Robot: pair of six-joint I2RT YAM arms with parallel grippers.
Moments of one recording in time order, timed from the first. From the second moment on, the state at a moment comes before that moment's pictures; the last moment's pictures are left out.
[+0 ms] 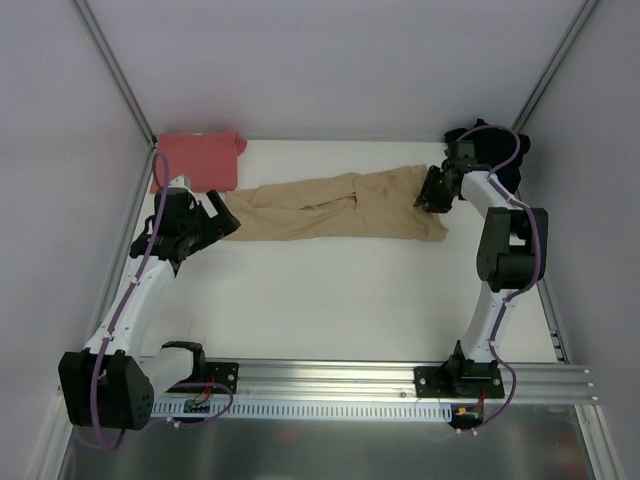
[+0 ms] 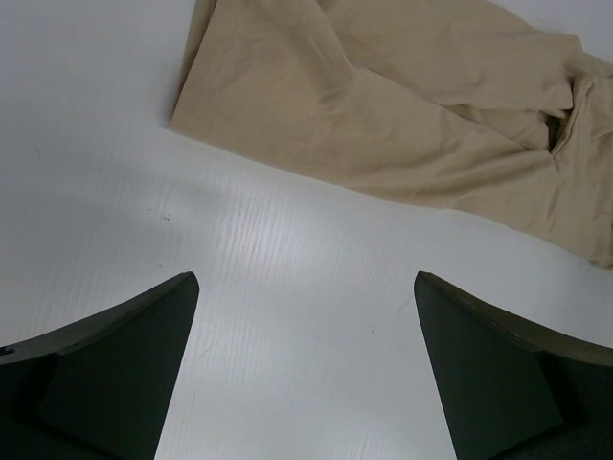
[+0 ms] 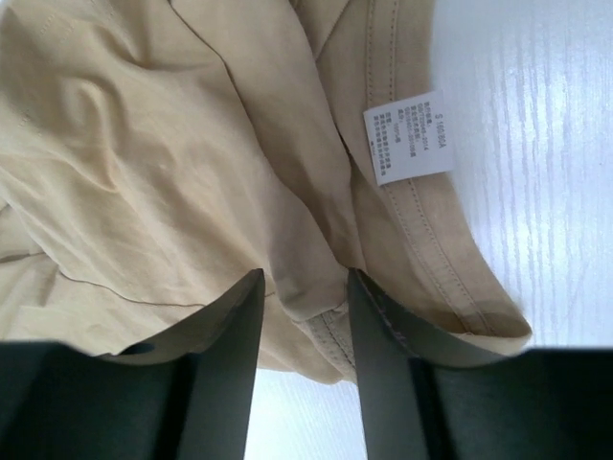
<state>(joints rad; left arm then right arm) -0.05 1.08 0.84 -0.47 0.10 -0.56 0.02 1.99 1.50 -0.55 -0.17 0.38</state>
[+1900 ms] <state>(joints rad) -0.05 1.60 1.07 -0.33 0.24 -0.46 -0.03 1.38 1.20 -0.54 -0.15 0.39</state>
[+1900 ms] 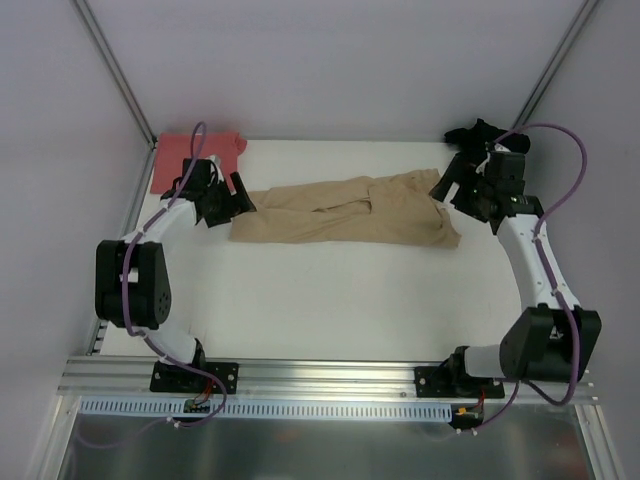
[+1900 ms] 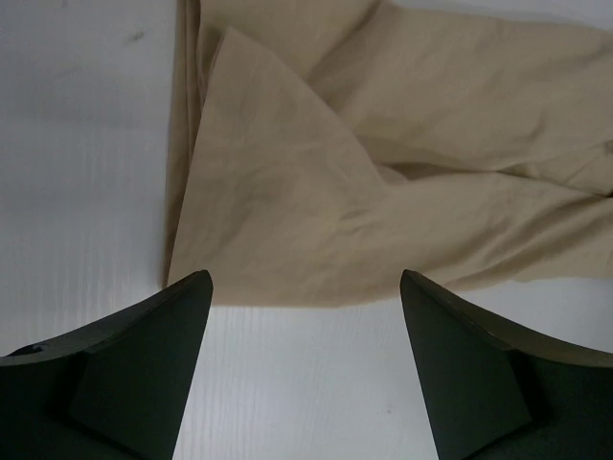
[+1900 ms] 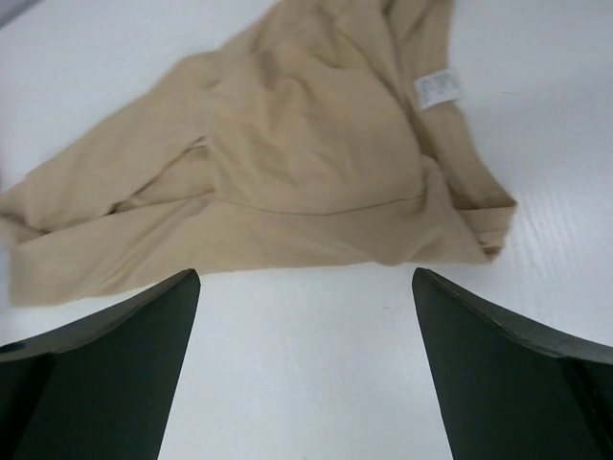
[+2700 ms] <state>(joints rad) -0.05 2.02 1.50 -0.41 0.22 -0.20 0.00 1.21 1.09 -0.60 -0.33 0.38</state>
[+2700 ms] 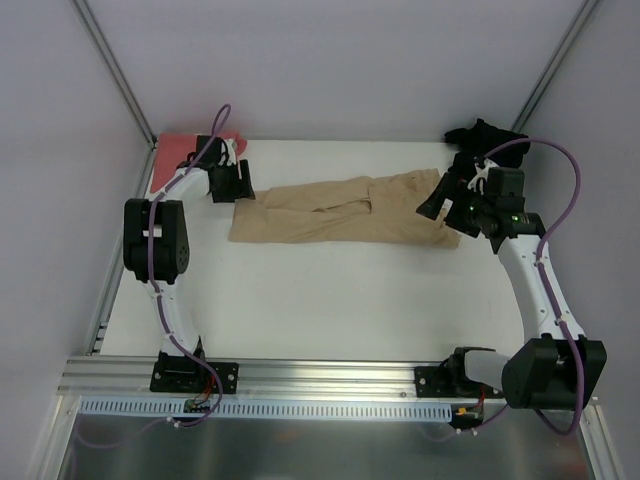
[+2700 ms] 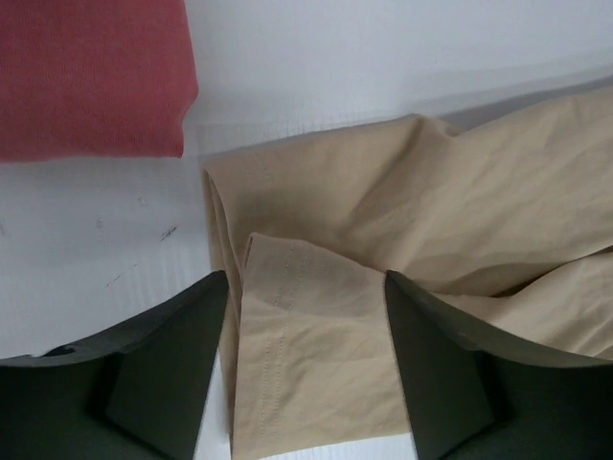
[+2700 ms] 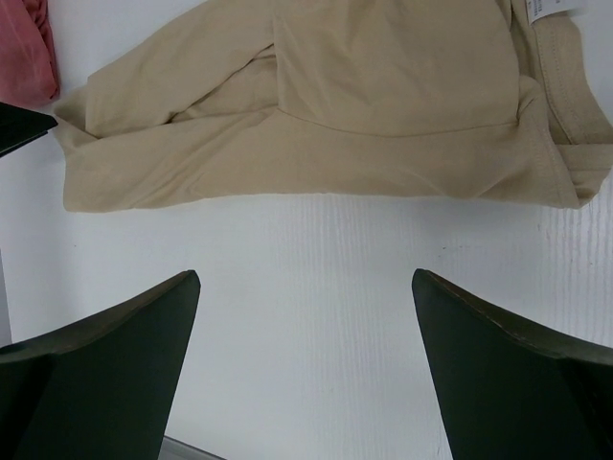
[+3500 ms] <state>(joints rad) -0.05 1.91 1.41 -0.45 0.17 -0.22 0.00 1.21 1.03 -0.60 -0.35 0.38</state>
